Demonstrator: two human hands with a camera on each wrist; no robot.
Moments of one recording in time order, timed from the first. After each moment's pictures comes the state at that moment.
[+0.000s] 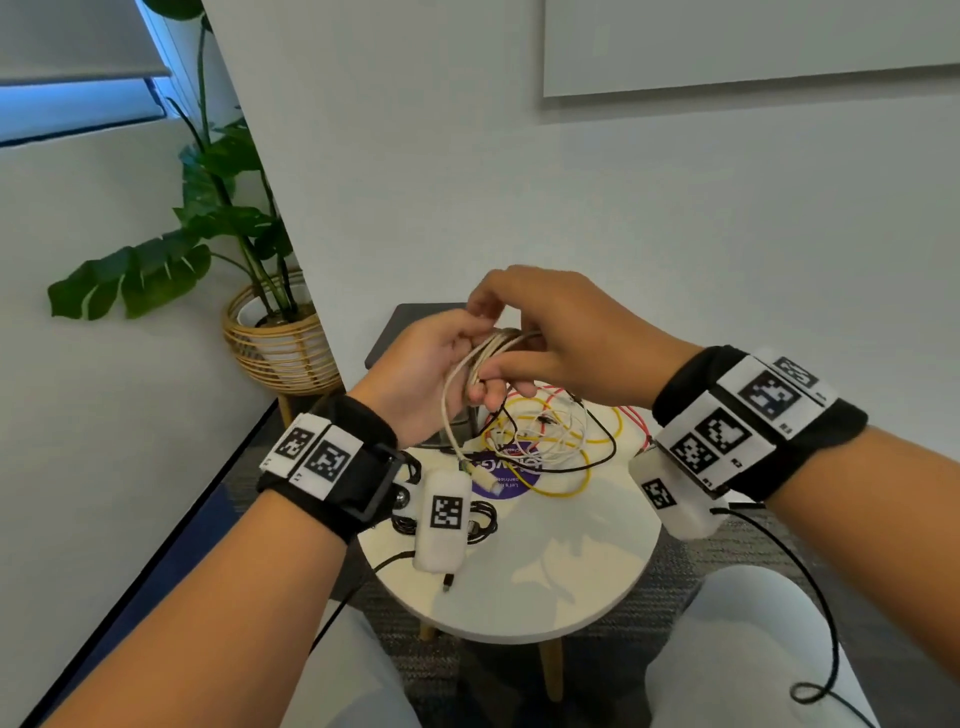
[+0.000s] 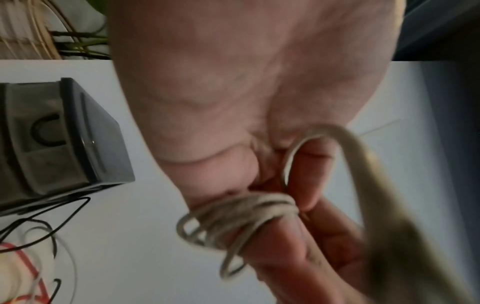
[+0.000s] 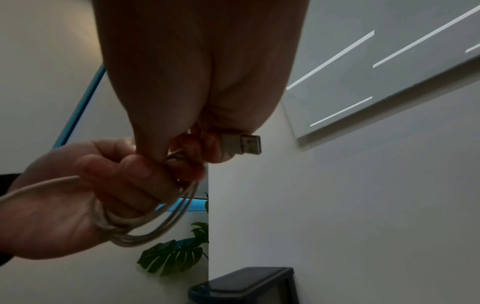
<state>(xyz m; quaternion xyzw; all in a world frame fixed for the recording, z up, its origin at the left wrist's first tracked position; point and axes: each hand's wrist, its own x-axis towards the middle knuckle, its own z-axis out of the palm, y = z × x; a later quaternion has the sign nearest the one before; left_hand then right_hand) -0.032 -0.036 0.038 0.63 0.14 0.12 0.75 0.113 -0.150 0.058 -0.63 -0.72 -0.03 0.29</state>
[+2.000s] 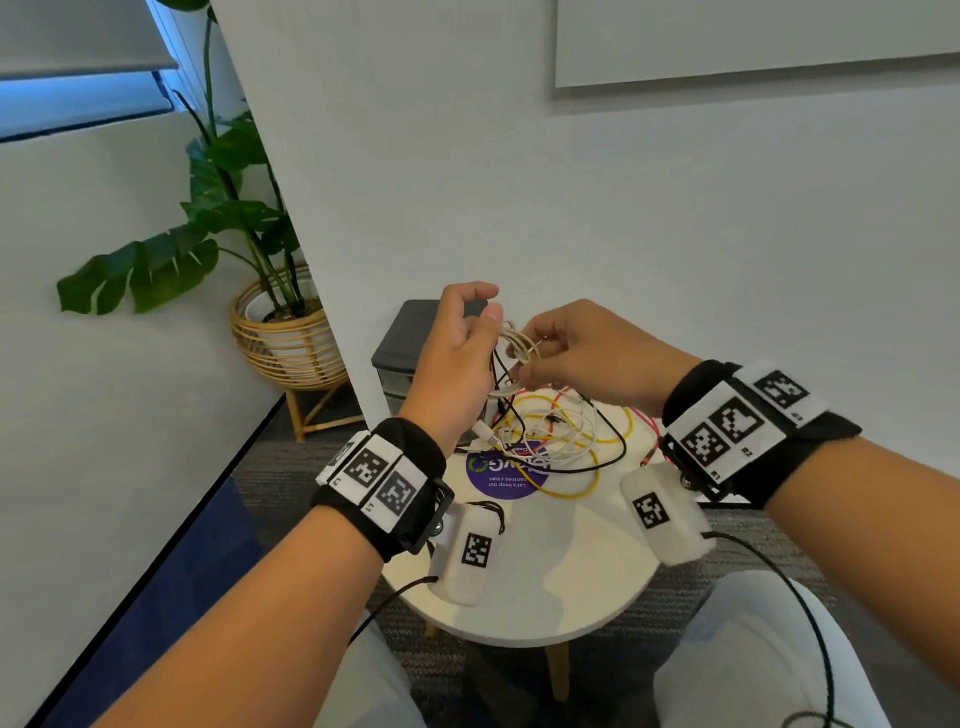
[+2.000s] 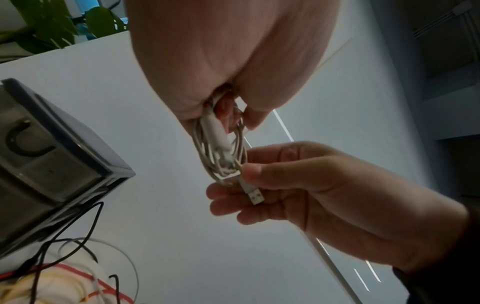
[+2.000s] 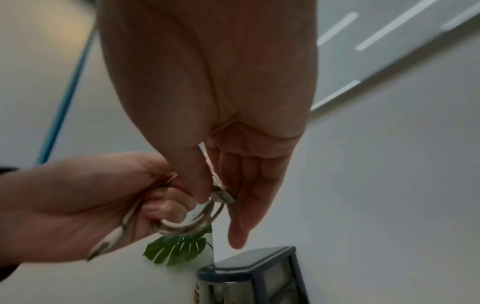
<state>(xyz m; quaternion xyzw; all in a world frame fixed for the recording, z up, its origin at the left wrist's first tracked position) -0.005 -0.036 0.001 0.73 0.22 0.36 0.54 0.124 -0.142 0.032 -0.72 -0.54 0.23 0.37</state>
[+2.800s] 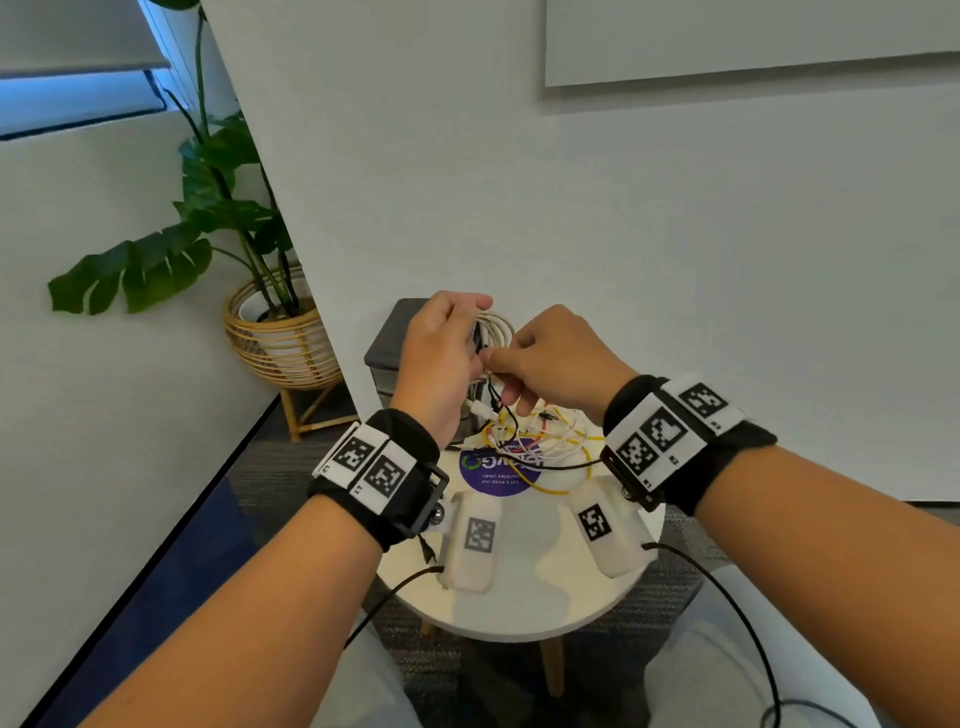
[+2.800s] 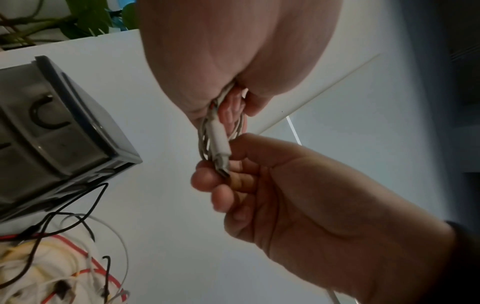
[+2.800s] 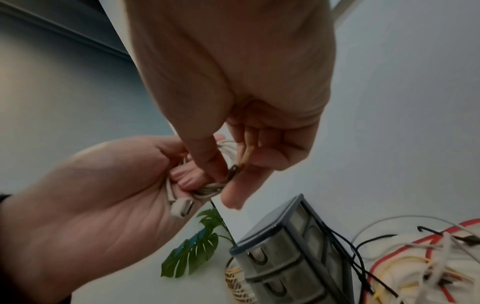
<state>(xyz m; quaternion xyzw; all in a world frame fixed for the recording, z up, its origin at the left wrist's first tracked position) 0.001 -0.039 0.008 0.63 0.26 0.40 0.62 0.101 -0.128 0.021 -0.76 -0.45 0.22 0.42</state>
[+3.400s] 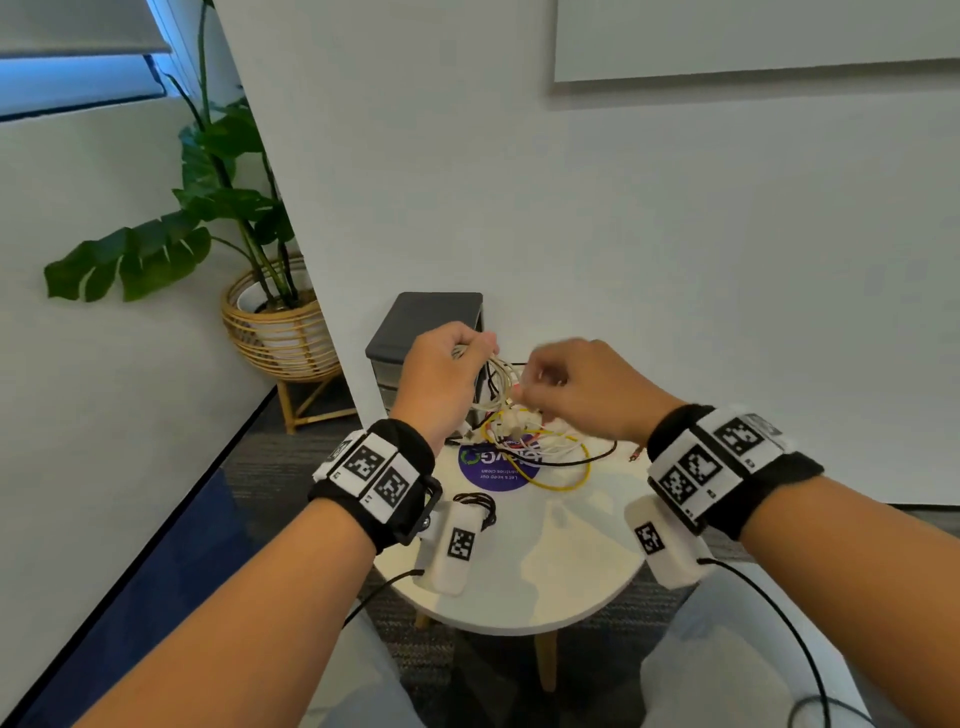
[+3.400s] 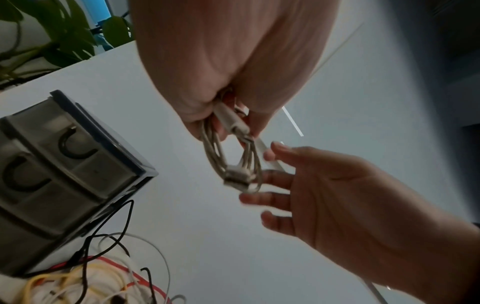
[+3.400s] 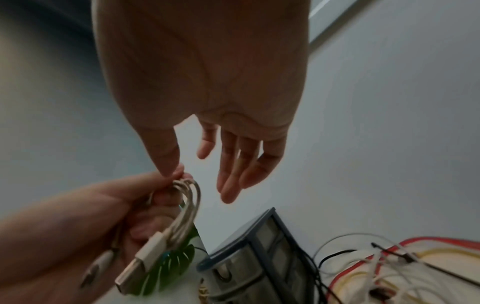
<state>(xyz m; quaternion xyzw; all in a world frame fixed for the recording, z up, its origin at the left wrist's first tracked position) -0.011 -0.027 -0.019 0.76 0.29 0.35 0.47 0.123 -0.150 -0.008 -0.75 -0.56 0.14 0.33</state>
